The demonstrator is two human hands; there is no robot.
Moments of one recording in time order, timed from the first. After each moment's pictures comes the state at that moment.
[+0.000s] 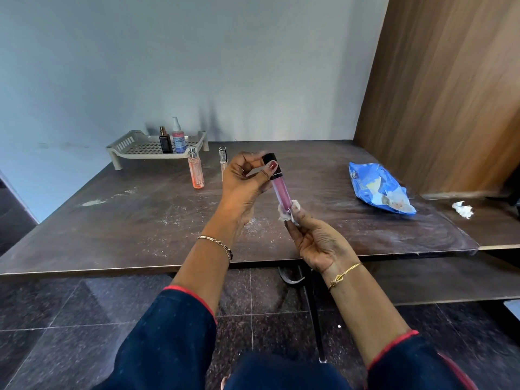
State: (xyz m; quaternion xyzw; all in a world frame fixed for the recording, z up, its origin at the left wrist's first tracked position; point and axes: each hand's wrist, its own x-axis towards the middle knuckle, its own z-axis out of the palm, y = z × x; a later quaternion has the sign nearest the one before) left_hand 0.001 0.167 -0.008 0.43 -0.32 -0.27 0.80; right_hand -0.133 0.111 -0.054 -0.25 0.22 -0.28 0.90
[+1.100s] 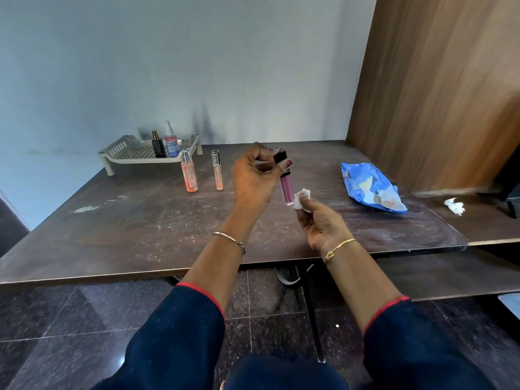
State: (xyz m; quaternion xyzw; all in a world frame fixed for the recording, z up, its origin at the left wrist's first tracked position) left_hand -0.024 0.140 0.008 0.55 -0.36 -0.09 0.75; right_hand -0.123 0.076 -0.046 -0.27 0.33 -0.39 0.81
